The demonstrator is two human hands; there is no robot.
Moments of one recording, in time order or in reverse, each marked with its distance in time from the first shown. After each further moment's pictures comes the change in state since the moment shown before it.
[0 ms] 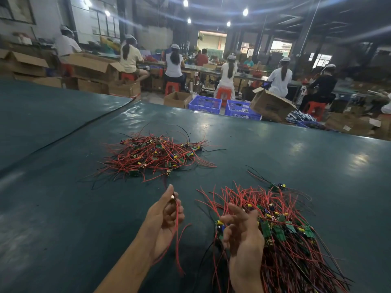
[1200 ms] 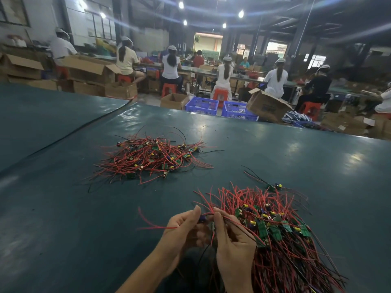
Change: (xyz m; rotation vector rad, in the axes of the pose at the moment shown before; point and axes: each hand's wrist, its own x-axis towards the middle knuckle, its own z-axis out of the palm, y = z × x) left_hand -0.015 -0.038 0.013 0.433 -0.243 0.054; right_hand -0.006 0.008 0.012 -0.312 0.017 -0.359
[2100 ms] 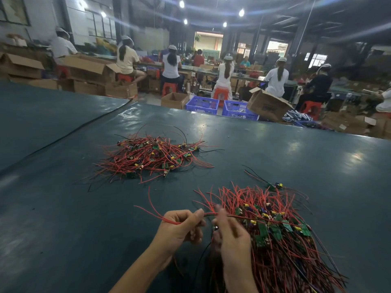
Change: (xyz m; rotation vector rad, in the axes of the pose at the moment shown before) left_hand 0.005 0.002 -0.015 0.248 0.018 0.122; right_hand 0.006 0.005 -0.003 0.116 -0.039 0.451
